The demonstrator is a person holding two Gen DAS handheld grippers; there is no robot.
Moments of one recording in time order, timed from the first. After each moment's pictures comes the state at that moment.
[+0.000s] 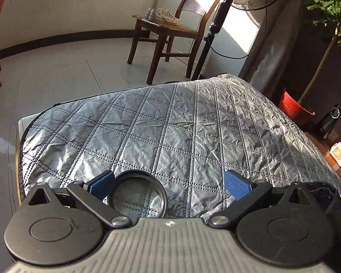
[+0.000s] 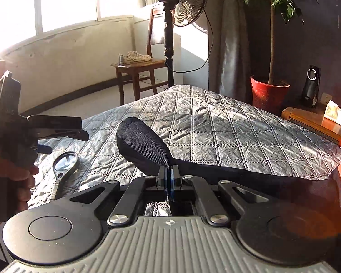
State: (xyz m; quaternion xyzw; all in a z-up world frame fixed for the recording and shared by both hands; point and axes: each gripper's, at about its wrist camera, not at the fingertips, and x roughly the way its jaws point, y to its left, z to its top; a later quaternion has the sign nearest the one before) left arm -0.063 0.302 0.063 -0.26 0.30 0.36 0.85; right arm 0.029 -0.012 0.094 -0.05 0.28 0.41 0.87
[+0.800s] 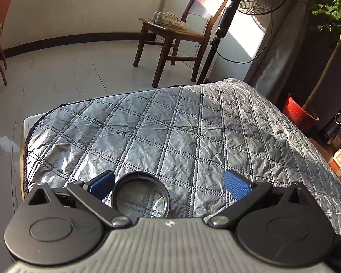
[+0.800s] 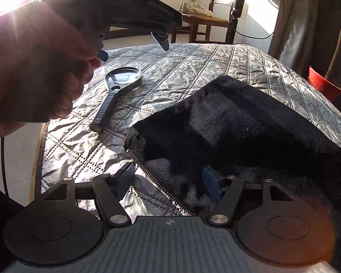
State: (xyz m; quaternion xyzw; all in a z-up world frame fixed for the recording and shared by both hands) left arm -0.062 0.303 0.066 -0.27 0.29 0.37 0.84; right arm -0.032 0.065 0.022 -0.20 0.32 0.49 0.79
